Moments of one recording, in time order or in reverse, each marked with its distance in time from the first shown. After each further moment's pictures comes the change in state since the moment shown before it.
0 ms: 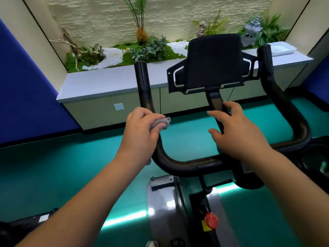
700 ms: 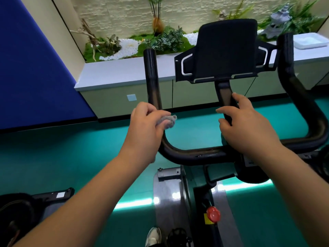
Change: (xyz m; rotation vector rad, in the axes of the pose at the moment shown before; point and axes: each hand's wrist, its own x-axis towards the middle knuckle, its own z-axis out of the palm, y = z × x) left_hand -0.028 0.020 0.003 0.025 0.020 -0.087; right_hand -0.004 0.005 -0.002 0.057 0.009 -0.019
